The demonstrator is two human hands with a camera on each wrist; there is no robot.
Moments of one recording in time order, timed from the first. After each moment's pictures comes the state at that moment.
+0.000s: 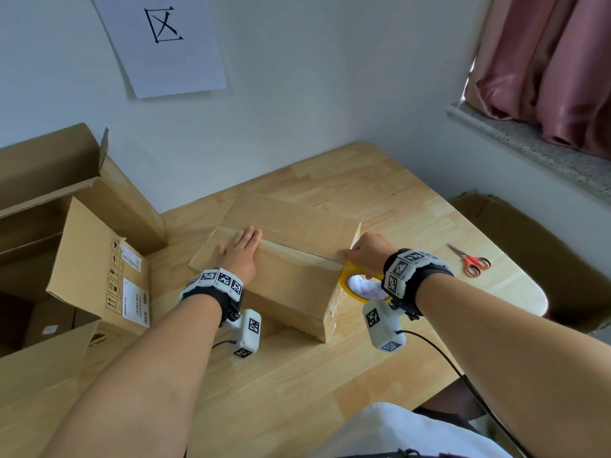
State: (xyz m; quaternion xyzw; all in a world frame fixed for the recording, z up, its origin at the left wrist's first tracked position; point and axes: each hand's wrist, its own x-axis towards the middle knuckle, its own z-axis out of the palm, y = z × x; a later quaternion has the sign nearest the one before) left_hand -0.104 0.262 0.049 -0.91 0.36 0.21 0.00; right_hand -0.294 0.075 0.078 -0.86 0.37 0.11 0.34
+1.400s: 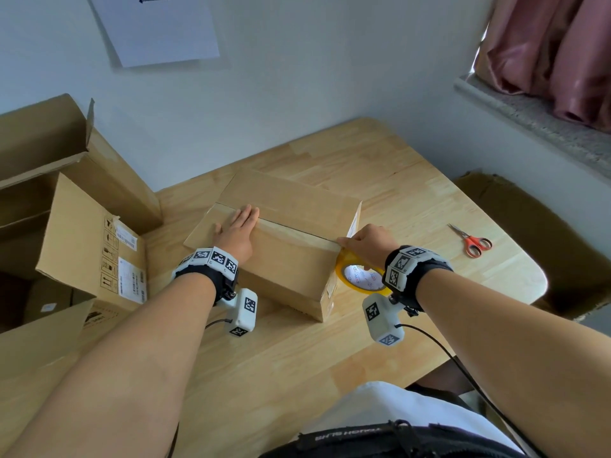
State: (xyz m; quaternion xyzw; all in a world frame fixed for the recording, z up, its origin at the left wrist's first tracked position) left_hand -0.105 0.260 0.049 -0.91 0.36 0.21 0.02; right_hand -0.305 0.079 0.044 -0.84 0.38 0.06 0.38
